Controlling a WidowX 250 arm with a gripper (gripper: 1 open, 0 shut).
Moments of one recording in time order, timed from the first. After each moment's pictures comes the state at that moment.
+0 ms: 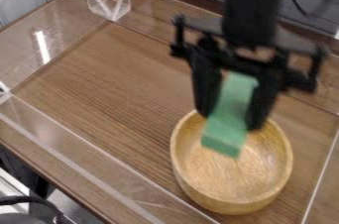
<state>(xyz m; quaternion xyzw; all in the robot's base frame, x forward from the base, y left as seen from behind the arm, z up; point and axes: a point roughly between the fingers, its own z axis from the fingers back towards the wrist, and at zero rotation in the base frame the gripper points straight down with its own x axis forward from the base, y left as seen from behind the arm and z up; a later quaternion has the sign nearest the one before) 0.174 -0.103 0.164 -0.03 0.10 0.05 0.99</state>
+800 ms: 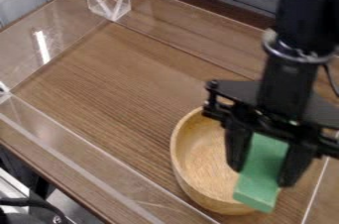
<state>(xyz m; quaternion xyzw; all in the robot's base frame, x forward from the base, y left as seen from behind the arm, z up) 0.173 -0.122 0.137 -0.03 0.05 0.08 1.00</state>
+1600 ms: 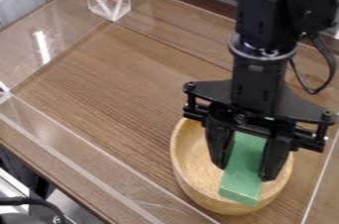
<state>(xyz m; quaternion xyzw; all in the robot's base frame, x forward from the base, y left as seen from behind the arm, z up) 0.174 -0.110 0.127 -0.05 0.04 0.10 0.99</state>
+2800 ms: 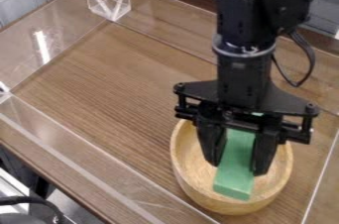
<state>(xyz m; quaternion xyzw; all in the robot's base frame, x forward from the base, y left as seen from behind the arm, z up) 0.177 -0.102 0.124 -0.08 0.04 0.10 0.99</state>
